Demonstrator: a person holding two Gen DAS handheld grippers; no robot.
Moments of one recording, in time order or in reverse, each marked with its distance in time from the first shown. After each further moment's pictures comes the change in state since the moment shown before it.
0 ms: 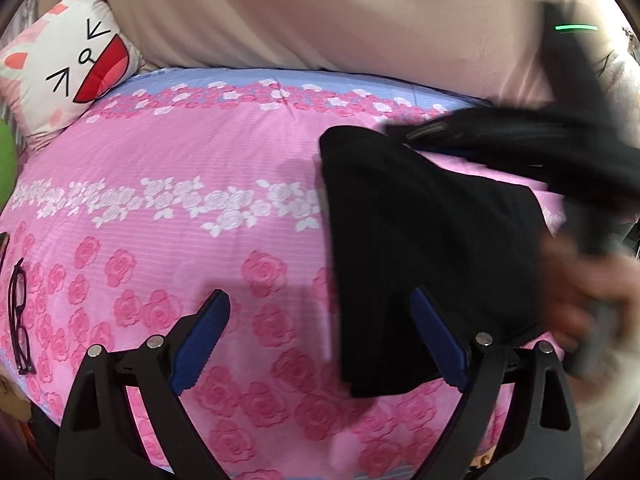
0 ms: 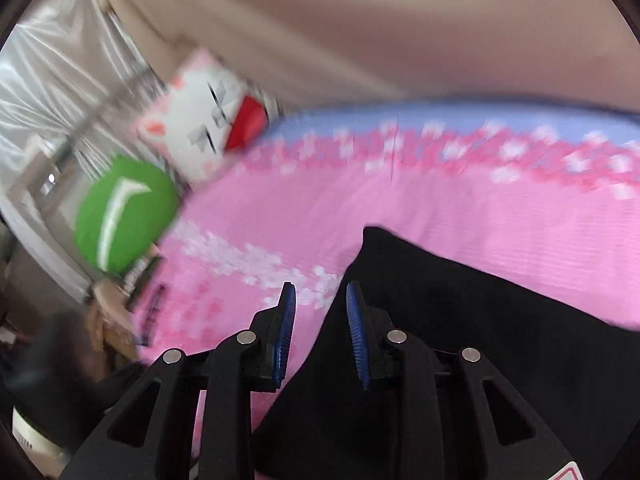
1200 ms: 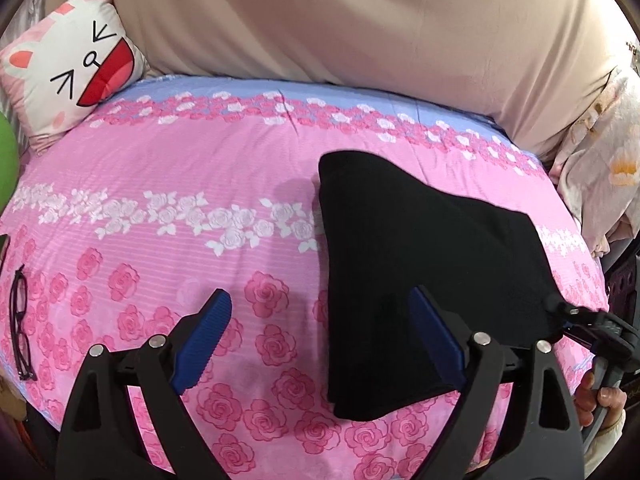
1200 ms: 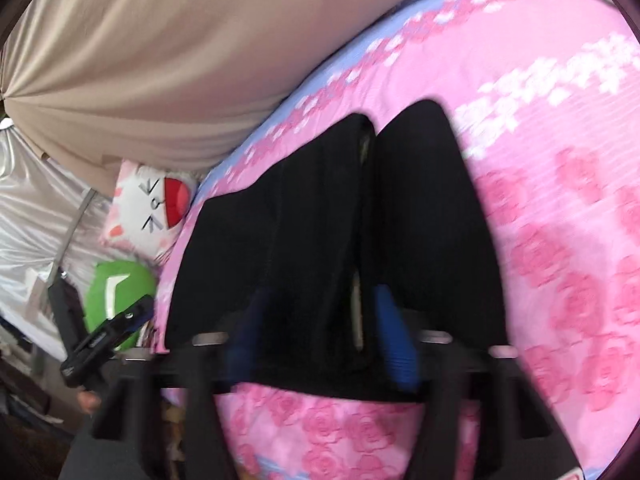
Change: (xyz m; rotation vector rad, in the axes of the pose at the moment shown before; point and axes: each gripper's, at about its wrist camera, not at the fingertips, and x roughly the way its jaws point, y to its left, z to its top) left arm 0.001 0.000 0.014 -0.025 -0.027 -0.003; right arm -0.143 -0.142 -0.189 0.487 -0.203 0.008
